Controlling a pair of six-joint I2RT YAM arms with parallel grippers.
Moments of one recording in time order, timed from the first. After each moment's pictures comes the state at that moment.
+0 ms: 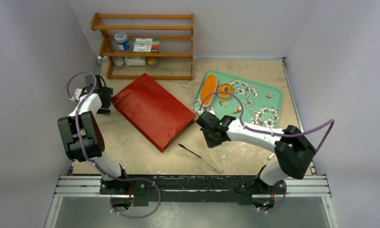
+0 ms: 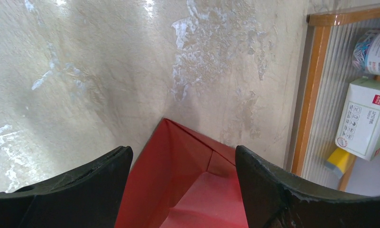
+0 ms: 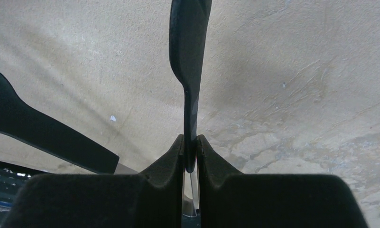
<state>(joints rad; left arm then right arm) 0.30 1.67 1.11 -0.40 -0.20 -1.19 0.90 1.51 0.94 -0.70 0.18 0.53</state>
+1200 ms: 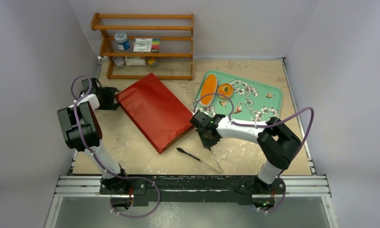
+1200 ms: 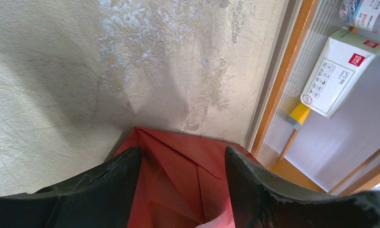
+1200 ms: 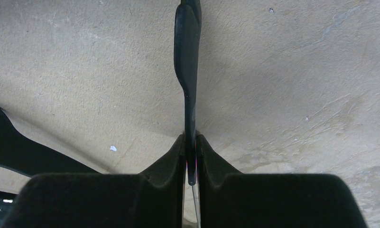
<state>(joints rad) 0.37 1.84 1.12 -0.19 0.22 -1.25 0.90 1.68 1.00 -0.66 0.16 0.50</state>
